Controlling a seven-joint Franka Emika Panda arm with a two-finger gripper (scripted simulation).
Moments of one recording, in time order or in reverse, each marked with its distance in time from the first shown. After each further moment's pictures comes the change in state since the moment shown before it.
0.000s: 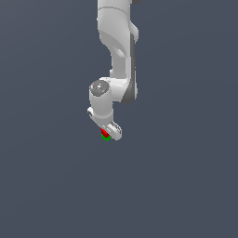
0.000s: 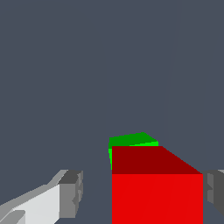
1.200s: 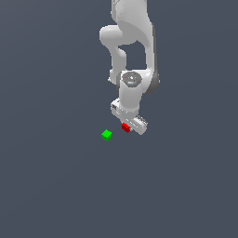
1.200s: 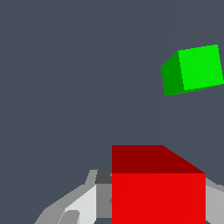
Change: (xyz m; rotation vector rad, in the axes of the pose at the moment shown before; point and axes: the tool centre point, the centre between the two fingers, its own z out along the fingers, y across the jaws) arm -0.090 -0.069 -0.022 0.000 0.000 0.001
